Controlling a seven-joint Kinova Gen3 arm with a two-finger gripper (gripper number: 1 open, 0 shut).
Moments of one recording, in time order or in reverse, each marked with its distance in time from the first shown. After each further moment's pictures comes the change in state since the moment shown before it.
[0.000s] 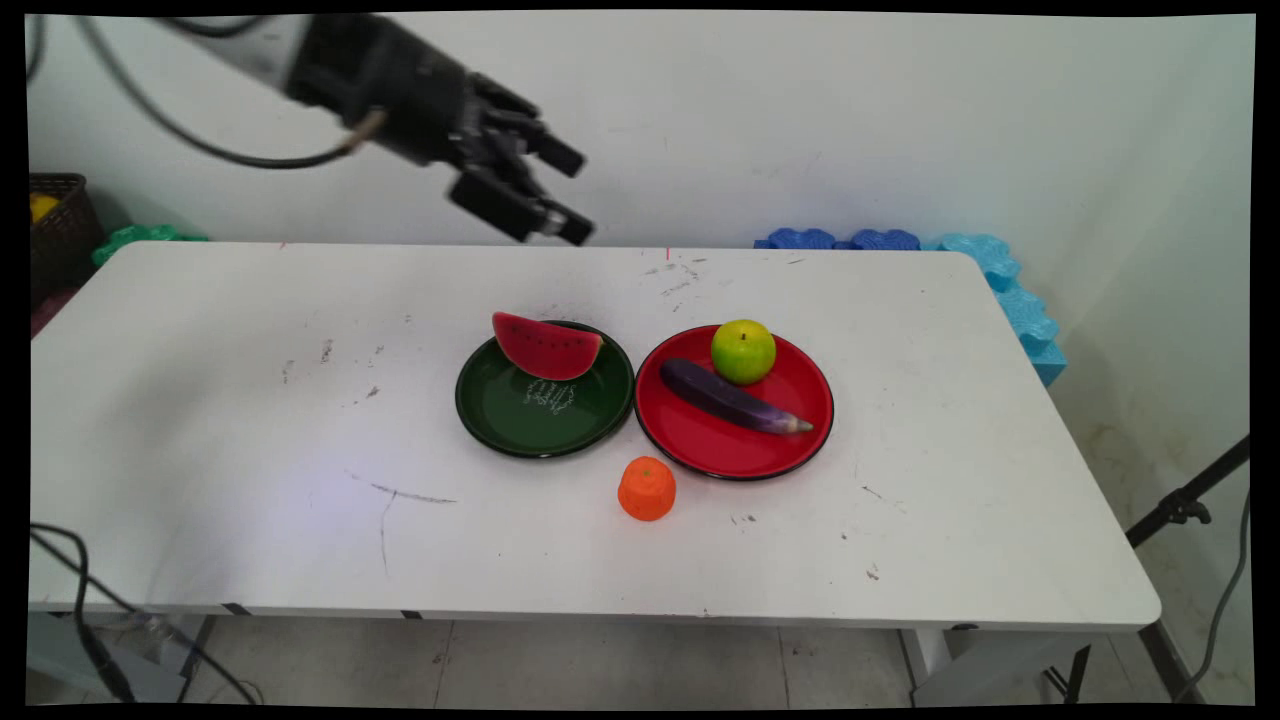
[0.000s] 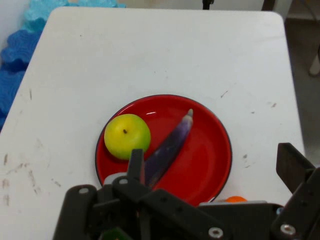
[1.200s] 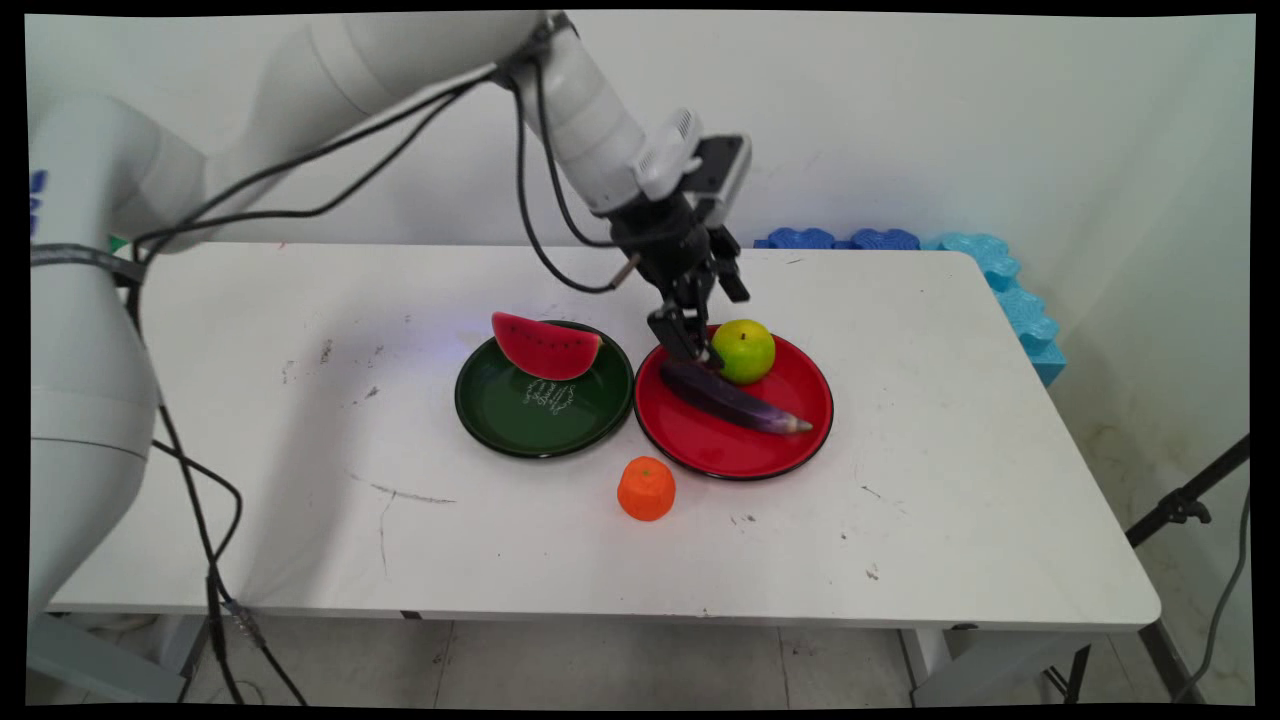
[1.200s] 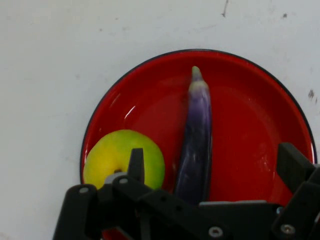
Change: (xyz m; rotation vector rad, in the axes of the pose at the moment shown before) arm 0.032 -0.053 0.241 -0.223 -0.267 0.488
